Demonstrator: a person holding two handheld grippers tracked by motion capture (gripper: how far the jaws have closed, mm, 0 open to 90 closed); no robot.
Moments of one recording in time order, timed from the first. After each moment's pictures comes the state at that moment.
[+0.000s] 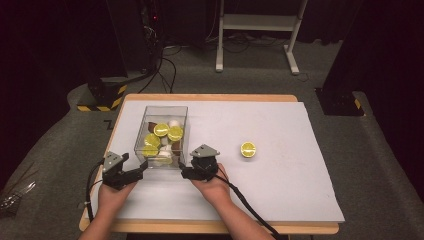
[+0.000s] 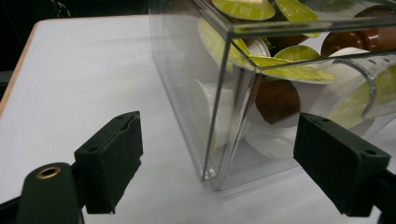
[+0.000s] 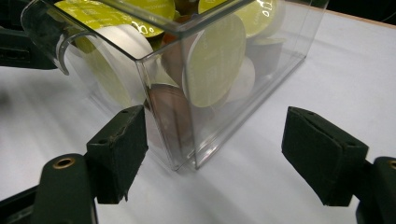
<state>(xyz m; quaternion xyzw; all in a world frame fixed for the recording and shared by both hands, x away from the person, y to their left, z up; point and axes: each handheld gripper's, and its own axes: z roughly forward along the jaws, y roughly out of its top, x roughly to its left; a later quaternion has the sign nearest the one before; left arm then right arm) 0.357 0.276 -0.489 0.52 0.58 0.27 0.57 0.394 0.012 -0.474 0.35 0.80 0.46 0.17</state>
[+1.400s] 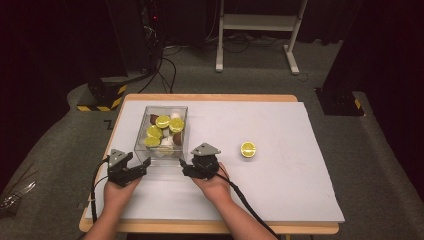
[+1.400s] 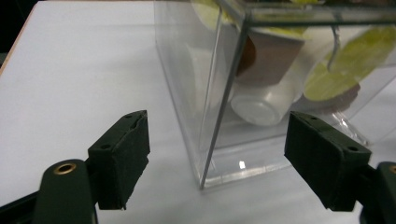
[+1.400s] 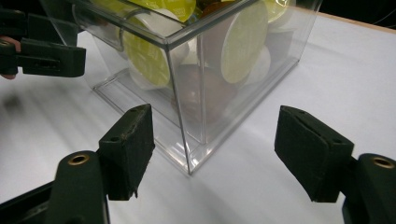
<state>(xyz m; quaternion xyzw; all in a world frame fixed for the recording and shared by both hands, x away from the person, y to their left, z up) 0.373 0.252 -0.492 0.38 0.65 0.26 0.61 0.393 0.008 -0.470 0.35 0.80 0.46 0.17</state>
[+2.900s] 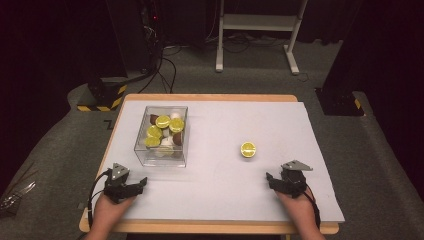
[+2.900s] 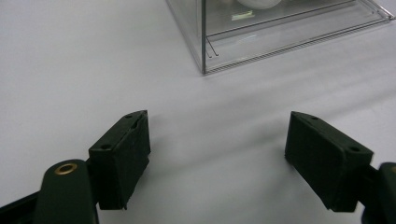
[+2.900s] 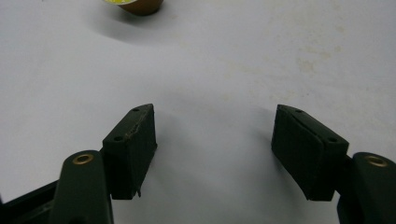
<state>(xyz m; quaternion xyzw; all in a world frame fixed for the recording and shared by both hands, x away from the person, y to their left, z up) 0.331 0.275 -0.518 0.60 0.61 0.25 0.45 0.369 -0.240 -0.502 0.51 0.77 0.32 0.22</state>
